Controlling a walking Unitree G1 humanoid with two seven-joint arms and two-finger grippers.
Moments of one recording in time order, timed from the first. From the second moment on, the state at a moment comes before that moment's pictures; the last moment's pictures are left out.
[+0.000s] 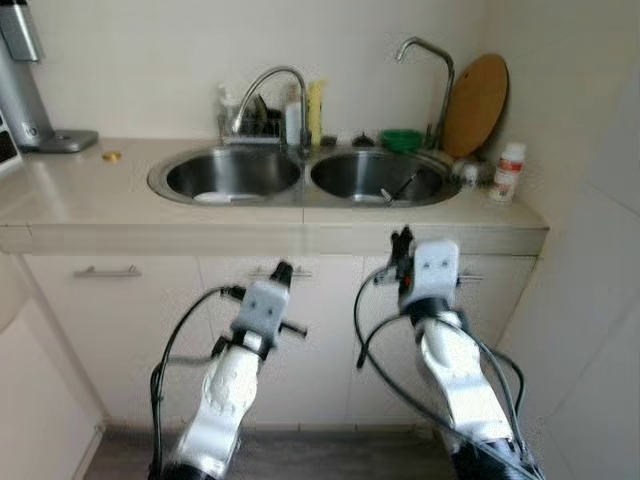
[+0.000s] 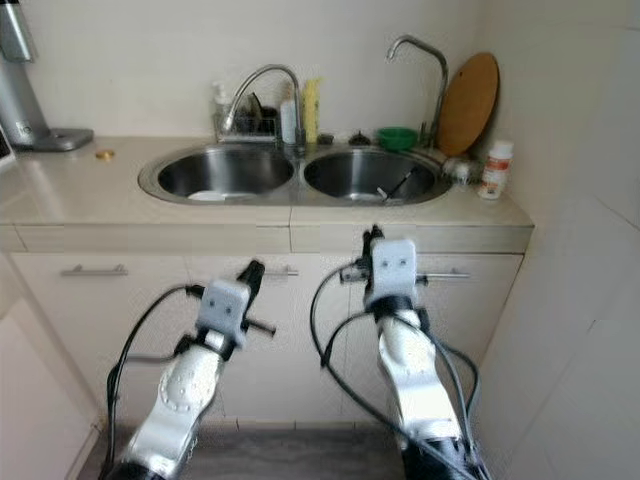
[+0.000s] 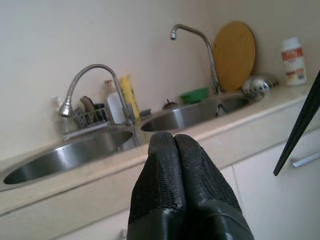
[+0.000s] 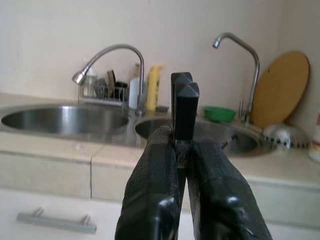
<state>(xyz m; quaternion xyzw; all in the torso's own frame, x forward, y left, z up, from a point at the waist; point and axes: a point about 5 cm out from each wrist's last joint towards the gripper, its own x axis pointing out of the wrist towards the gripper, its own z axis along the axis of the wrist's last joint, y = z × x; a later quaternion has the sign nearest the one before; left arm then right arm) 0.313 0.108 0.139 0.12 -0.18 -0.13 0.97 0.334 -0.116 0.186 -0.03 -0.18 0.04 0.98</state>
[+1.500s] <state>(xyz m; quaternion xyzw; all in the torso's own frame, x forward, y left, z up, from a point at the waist) 0.323 0.116 0.196 0.11 -0.26 -0.11 0.95 0.335 -0.117 0.276 0.03 -0.33 0.03 0.94</state>
